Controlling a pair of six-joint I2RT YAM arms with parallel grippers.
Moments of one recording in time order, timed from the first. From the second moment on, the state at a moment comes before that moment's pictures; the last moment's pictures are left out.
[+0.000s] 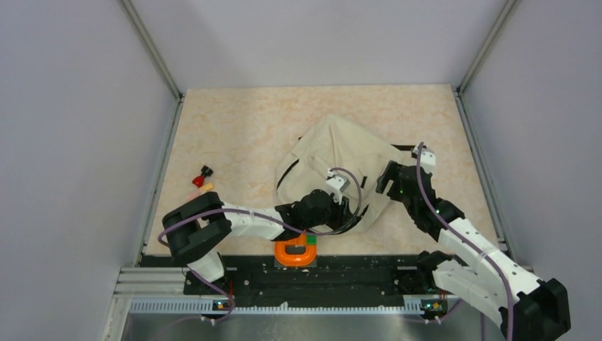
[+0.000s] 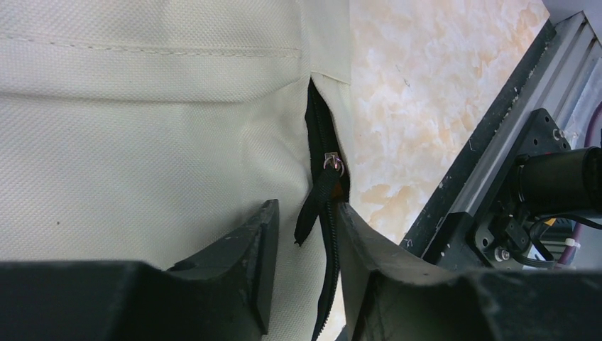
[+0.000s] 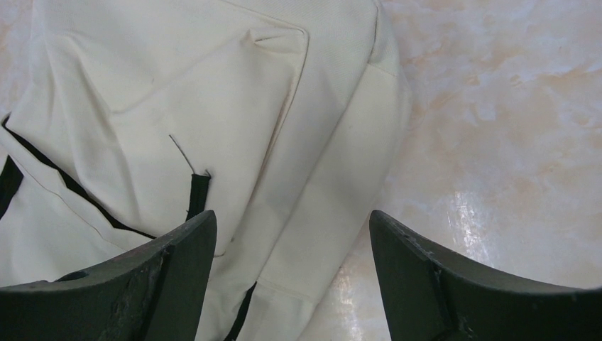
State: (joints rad) left arm -1.11 1.63 0.72 0.47 -0.03 -0.55; right arm 0.49 0.83 0.54 -0.30 0.39 0.59
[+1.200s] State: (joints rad) left arm -1.11 1.50 0.69 0.49 -0.02 -0.54; right arm 0.44 0.90 0.27 0.05 0.21 0.85
